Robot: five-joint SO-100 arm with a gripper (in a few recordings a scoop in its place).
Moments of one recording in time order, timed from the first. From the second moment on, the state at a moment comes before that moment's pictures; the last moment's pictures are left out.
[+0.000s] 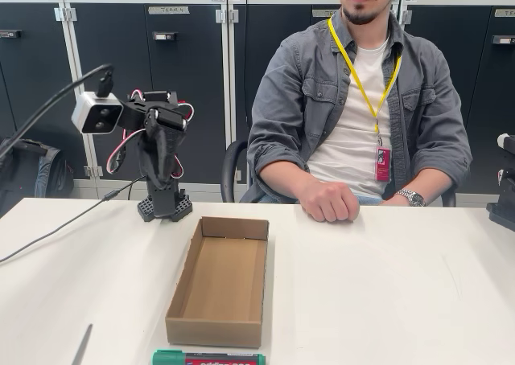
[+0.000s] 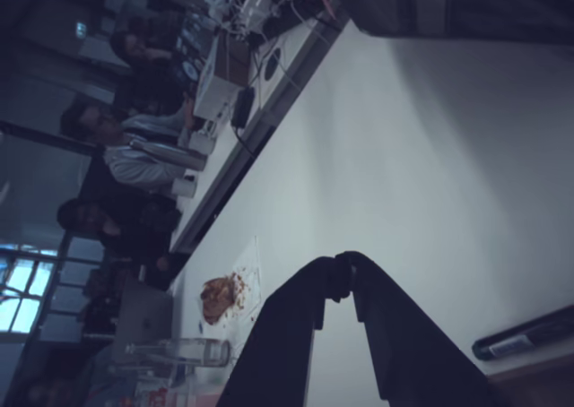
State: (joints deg) arm -14.2 84.6 56.7 37.9 -30.5
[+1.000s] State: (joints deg) arm -9.3 58.0 39.8 65.0 -28.7
